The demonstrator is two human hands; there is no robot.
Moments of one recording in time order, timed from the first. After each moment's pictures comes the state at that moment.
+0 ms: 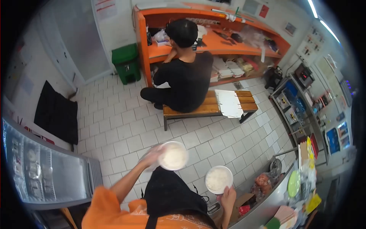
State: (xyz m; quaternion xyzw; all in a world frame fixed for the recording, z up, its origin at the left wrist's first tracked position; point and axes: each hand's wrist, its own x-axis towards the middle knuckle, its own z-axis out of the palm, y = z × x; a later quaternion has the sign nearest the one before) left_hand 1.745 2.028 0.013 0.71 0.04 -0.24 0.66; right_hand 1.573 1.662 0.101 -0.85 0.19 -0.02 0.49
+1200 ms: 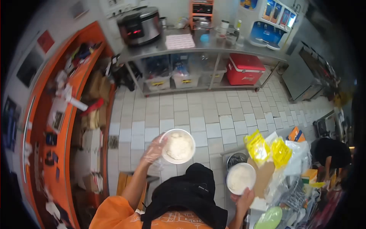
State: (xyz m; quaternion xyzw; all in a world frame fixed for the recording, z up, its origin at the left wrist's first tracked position) left_hand 2.354 0.795 0.121 0.71 -0.40 -0.43 0.39; right_hand 1.952 0.855 0.137 -0.39 0.71 -0.42 0.41
